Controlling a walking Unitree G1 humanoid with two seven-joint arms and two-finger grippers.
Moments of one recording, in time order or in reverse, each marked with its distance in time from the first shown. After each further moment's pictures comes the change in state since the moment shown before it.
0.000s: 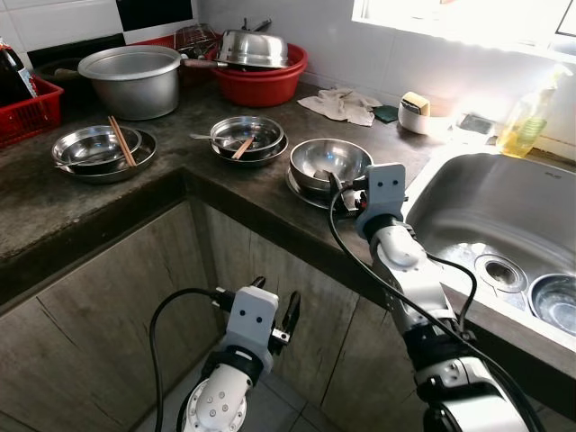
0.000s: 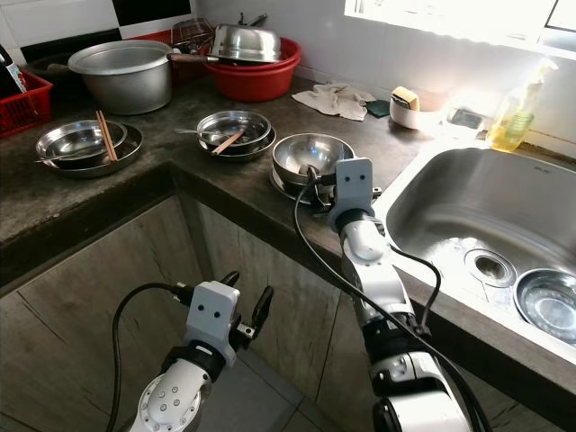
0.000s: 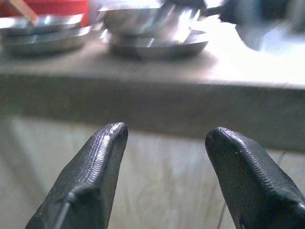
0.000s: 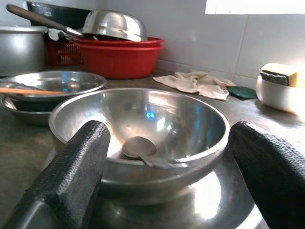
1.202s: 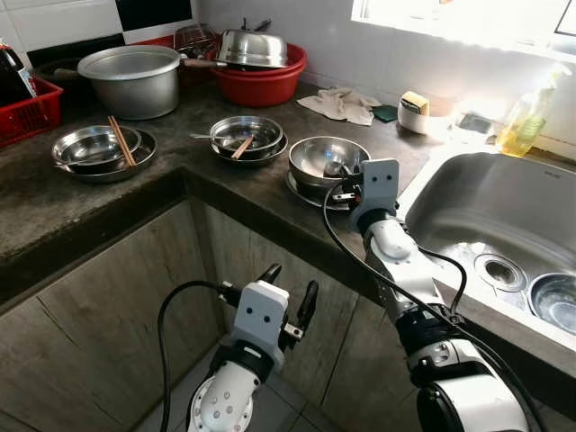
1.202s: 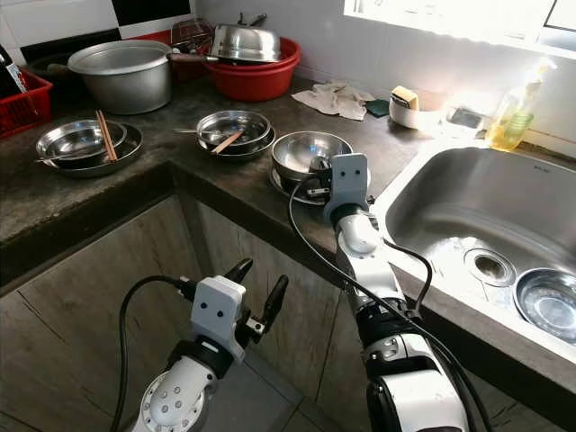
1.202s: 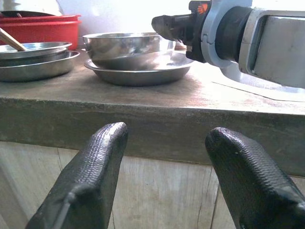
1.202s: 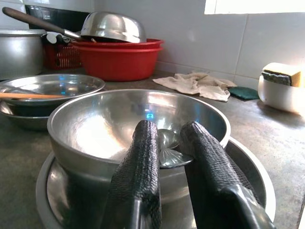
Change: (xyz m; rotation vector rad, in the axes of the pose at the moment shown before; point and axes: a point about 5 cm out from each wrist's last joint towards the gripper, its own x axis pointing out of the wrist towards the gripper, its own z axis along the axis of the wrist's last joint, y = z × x) left arm 0.001 -0.003 0.006 -0.012 -0.053 -0.020; right arm 0.009 0.000 -0.003 0.011 -0.007 -0.009
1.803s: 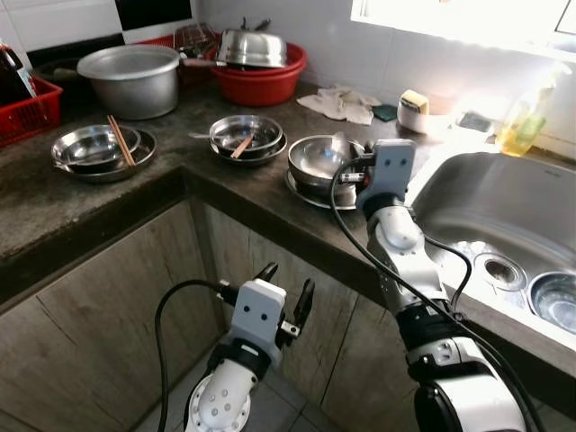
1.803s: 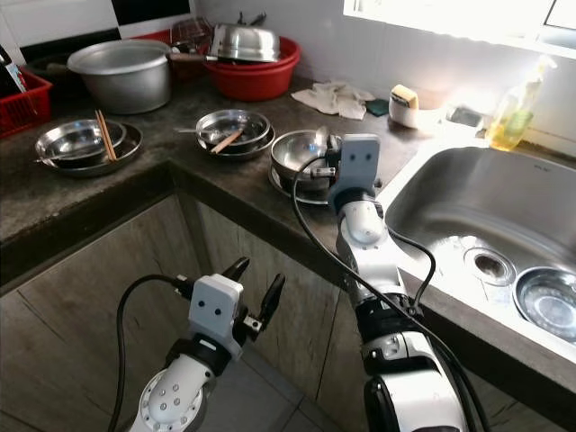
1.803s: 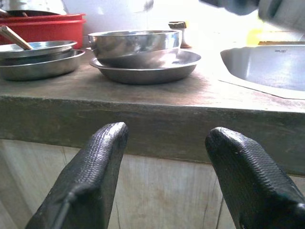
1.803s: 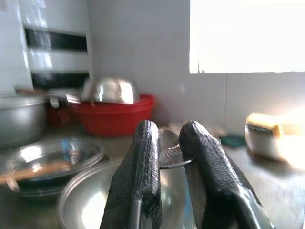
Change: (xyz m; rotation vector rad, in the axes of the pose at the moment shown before) left arm 0.002 0.005 -0.001 0.008 0.003 0.018; right arm -0.005 -0.002 0.046 0.069 -0.222 -0.045
